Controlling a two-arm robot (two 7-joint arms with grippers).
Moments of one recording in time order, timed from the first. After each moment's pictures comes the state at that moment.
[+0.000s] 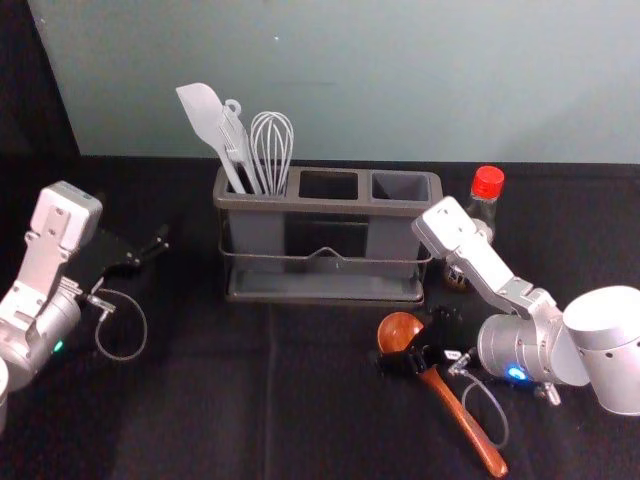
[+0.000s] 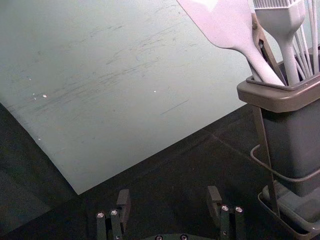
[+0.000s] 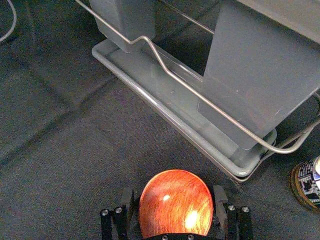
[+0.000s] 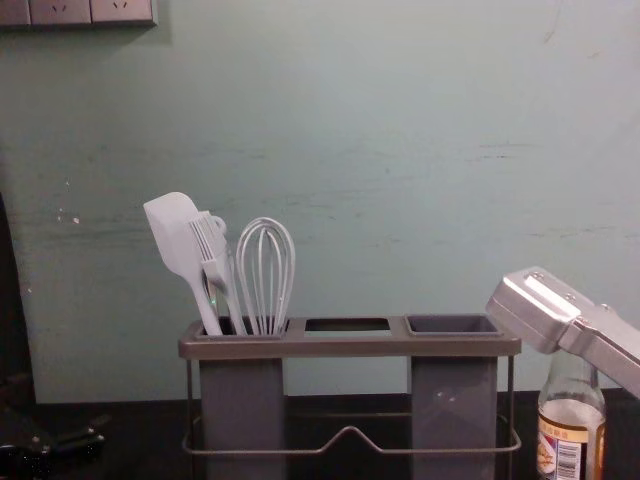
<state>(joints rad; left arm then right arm) -0.20 0.60 0.45 -1.41 -0.25 -0.12 0.03 0.31 0.47 -0.51 -1.60 0.22 0.74 0.42</state>
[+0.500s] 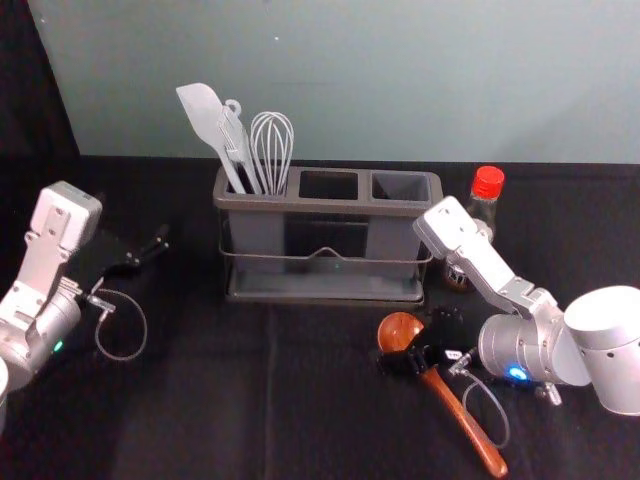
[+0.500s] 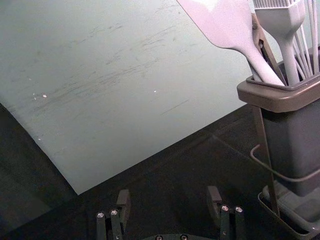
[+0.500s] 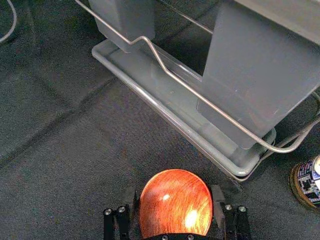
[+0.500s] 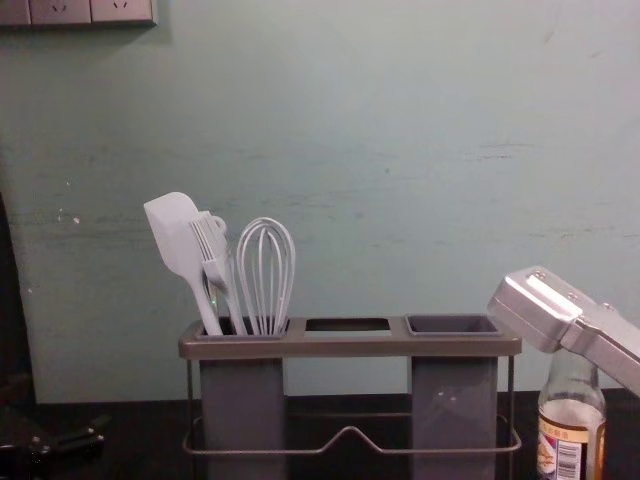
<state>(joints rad) -0.20 0.60 0.45 -1.41 -0.25 -0.12 0.03 0.30 0.47 -0.51 -1.60 0.23 0.74 0.42</state>
